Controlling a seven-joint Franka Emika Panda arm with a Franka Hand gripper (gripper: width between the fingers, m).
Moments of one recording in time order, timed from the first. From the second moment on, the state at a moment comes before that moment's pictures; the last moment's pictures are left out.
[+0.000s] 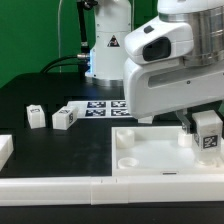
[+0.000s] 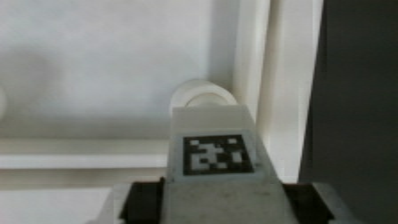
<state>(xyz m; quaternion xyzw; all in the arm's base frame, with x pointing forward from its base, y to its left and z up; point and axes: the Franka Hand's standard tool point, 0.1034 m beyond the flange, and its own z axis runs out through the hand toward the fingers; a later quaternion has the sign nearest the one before) 0.629 0.104 0.085 -0.99 -0.05 0.05 0.09</state>
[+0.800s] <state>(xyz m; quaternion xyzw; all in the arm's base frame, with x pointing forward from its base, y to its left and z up) 0.624 0.110 0.082 -0.96 0.28 0.05 0.08</state>
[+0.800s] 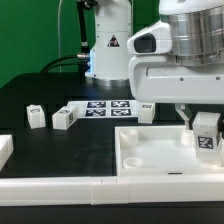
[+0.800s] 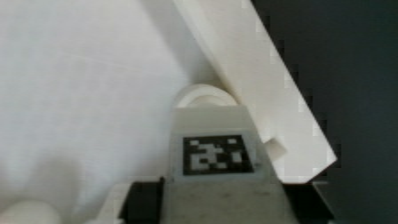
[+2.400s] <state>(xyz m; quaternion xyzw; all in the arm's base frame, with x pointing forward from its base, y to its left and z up) 0.627 0.122 0.081 -0.83 0.54 0.06 0.08</state>
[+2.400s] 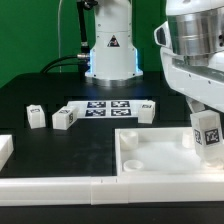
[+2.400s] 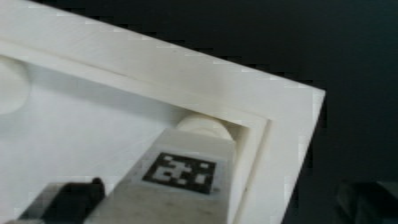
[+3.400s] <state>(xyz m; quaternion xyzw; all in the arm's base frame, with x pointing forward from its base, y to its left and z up) 0.624 0.109 0.078 -0.99 0.05 0.01 0.09</state>
